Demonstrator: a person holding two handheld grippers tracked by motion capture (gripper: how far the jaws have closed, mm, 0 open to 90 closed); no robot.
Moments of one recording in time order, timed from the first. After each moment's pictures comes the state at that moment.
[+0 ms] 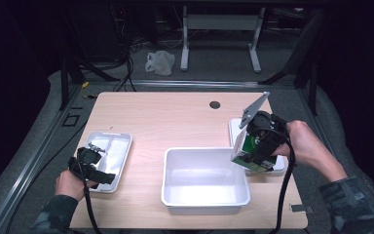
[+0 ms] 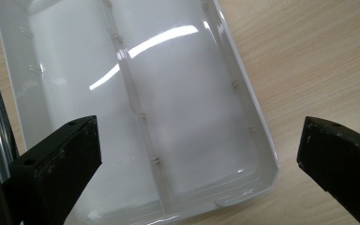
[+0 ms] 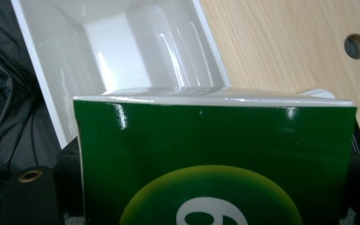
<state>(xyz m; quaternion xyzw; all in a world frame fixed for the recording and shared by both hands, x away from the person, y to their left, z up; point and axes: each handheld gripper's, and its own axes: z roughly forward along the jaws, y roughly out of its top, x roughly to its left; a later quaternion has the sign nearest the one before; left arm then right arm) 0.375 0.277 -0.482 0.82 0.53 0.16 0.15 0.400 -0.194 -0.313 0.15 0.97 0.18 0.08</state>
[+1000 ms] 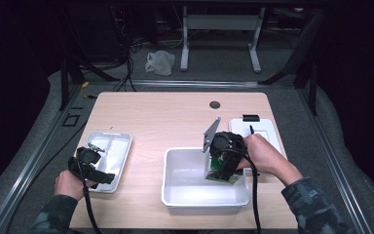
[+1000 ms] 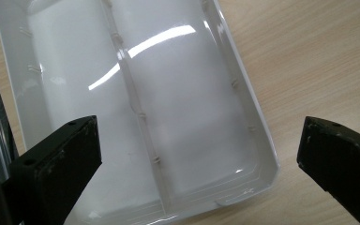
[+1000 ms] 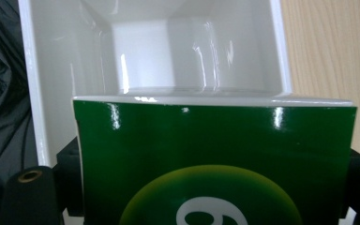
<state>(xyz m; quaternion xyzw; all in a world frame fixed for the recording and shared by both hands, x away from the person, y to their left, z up) 0.375 0.278 -0.482 0.82 0.53 0.16 0.16 0.399 -0.121 -0.377 0.05 0.99 0.16 0.06</state>
